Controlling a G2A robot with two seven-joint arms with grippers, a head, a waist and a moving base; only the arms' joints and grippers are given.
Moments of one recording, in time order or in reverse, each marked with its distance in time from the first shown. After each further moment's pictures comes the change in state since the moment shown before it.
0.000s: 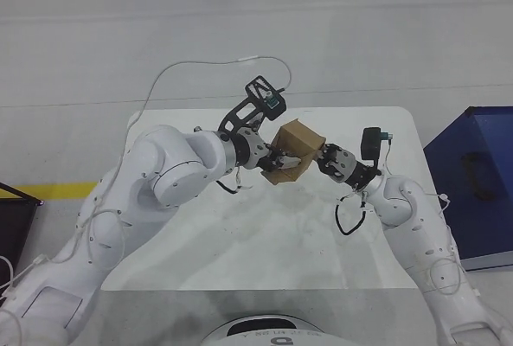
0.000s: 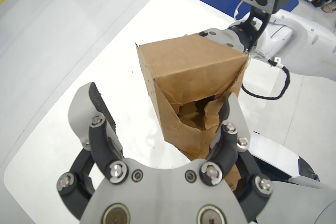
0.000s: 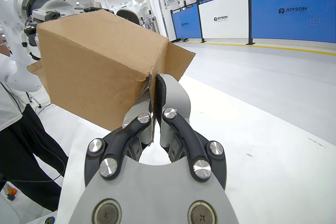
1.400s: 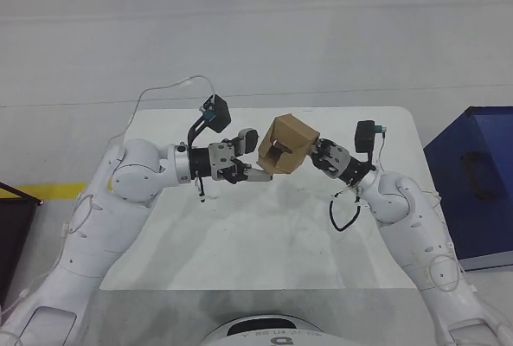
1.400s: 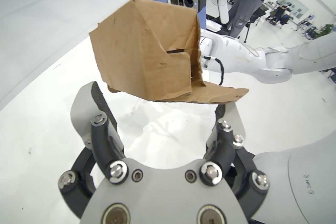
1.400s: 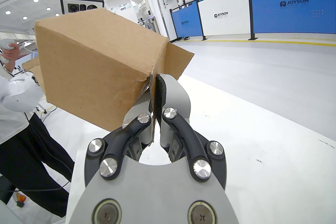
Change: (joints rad) left arm 0.207 0.048 -0.211 0.275 -0.460 -0.643 0.243; right arm 0.019 -0.005 -0.036 -0.030 0.102 0.071 0.082
